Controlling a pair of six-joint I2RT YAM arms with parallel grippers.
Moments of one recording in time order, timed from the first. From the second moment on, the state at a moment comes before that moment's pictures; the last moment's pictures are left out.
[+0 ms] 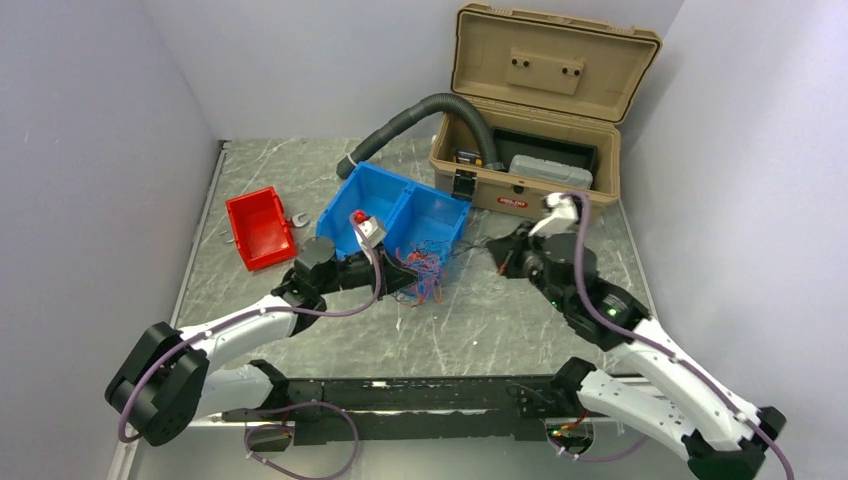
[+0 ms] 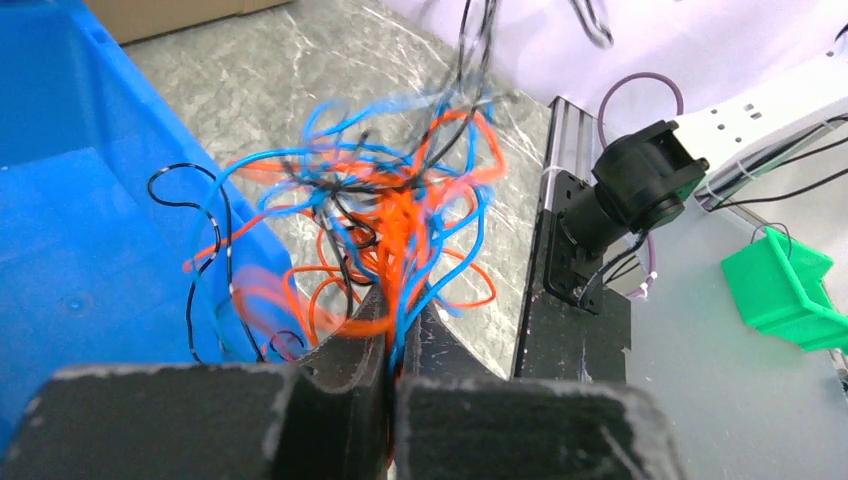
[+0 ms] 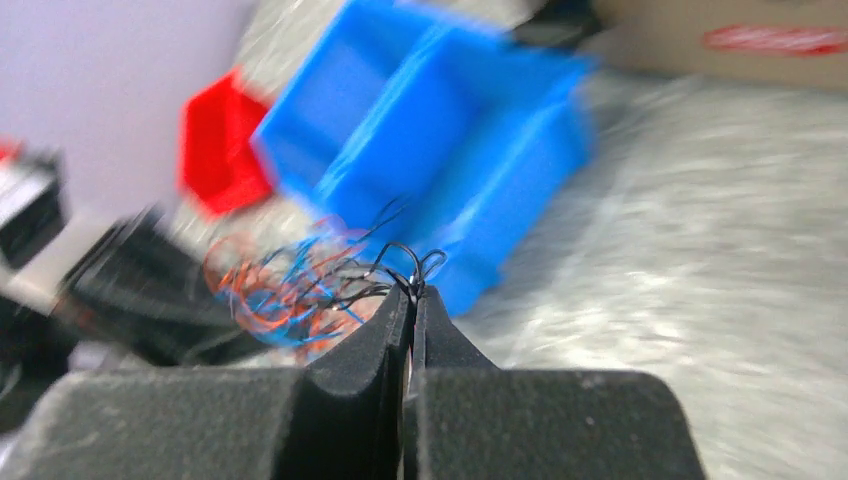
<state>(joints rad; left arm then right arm) -0.63 1.17 0.47 0.64 0.67 -0.38 0.74 0.76 0.80 -0.33 0.15 0.62</state>
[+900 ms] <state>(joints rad) -0.63 1.27 0.50 0.77 0.85 -0.44 0.73 0.81 0.73 -0.31 -0.12 0.34</state>
